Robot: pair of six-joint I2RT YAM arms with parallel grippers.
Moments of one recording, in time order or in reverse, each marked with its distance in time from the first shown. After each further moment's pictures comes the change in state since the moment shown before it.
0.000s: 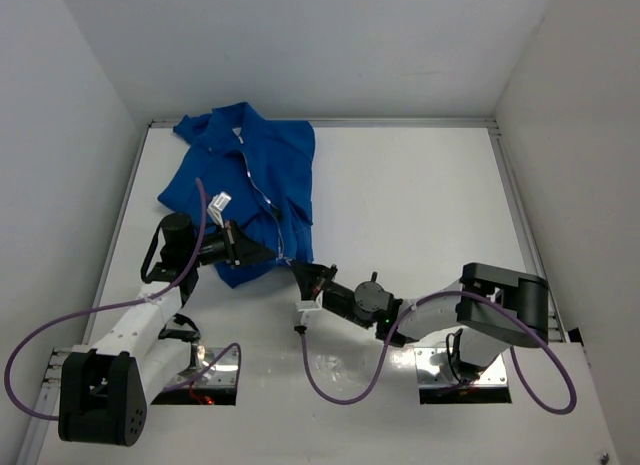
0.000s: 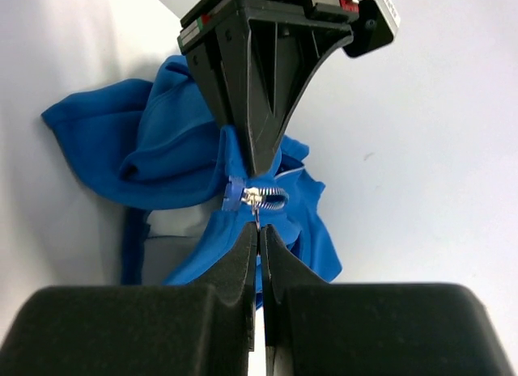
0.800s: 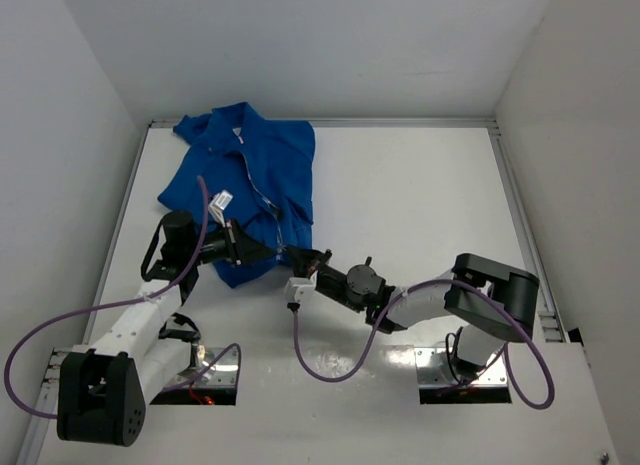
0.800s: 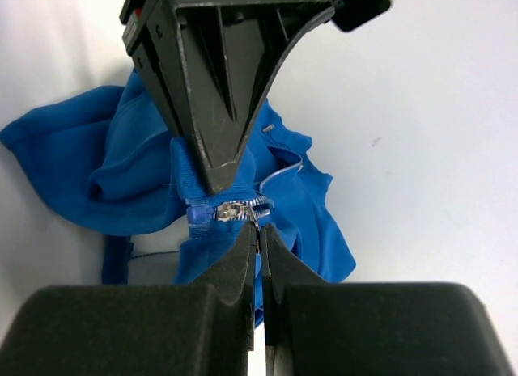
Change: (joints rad) left arm -0.019 0.002 0.022 -0.042 -0.027 0.092; right arm -0.093 0.056 0.092 -0.016 -0.052 0.098
